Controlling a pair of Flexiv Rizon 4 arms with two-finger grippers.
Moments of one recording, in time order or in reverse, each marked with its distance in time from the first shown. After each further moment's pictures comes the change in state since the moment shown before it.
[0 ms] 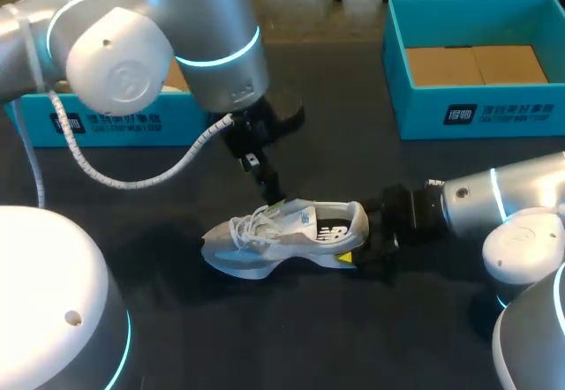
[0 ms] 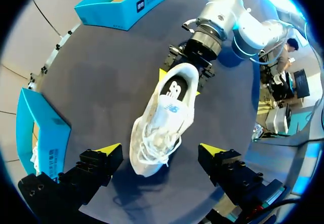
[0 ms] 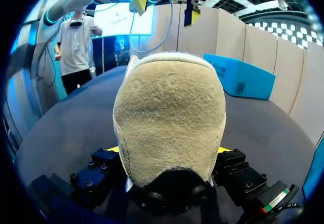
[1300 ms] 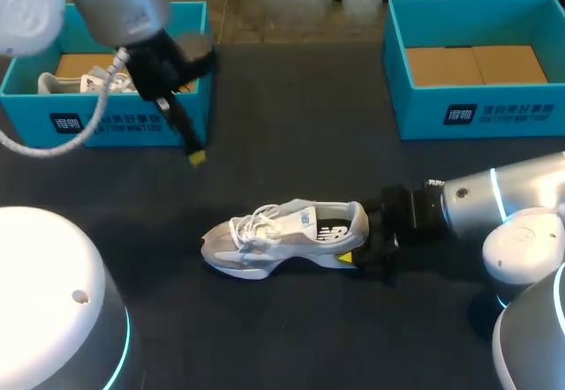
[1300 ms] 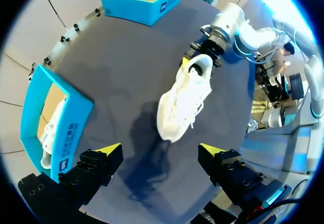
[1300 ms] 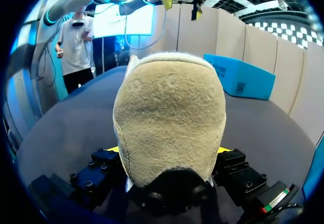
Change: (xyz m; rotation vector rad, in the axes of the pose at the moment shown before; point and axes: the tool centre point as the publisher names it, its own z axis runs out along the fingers) left arm -0.075 0.070 -0.069 -0.004 0.035 -0.037; right arm 0.000 0.000 0.000 0.000 0.000 0.000
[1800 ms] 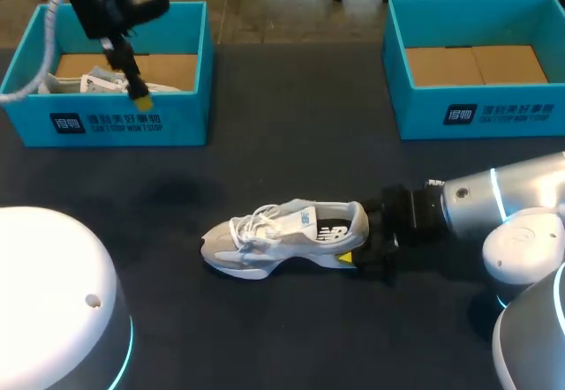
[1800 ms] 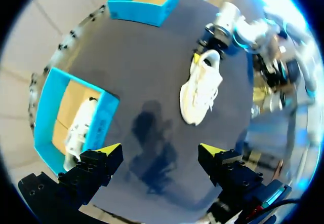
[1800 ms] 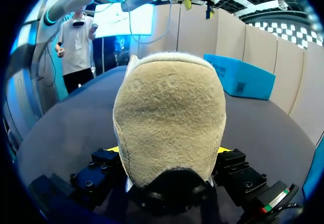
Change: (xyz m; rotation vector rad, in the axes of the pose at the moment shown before) left arm -0.084 0.019 -0.054 -0.018 -0.005 0.064; right arm 0.000 0.000 0.000 0.000 0.000 0.000
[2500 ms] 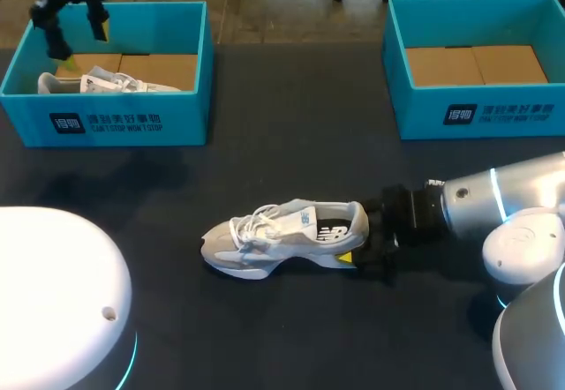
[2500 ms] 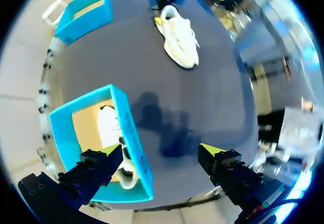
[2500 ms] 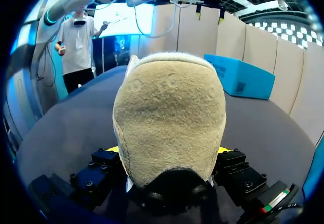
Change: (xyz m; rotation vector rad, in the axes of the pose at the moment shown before) left arm -0.113 0.044 -0.034 -0.135 0.022 0.673; right arm 0.000 0.000 0.000 0.000 0.000 0.000
